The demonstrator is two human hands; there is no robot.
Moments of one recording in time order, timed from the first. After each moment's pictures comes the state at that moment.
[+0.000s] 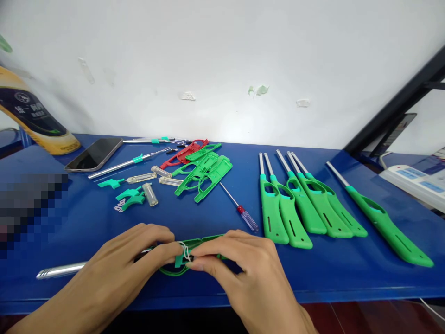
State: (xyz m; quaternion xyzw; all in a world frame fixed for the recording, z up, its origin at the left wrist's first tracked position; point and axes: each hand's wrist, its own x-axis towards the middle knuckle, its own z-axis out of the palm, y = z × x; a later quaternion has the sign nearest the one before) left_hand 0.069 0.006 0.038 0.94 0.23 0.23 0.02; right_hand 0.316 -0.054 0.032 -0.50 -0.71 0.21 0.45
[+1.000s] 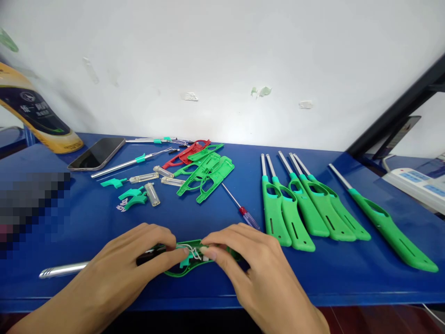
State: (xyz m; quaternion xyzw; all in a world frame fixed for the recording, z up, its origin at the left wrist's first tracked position) left_hand 0.075 0.011 0.034 0.94 0.20 0.28 0.02; right_hand 0.330 -0.050 0.031 -0.51 -0.74 0.19 0.39
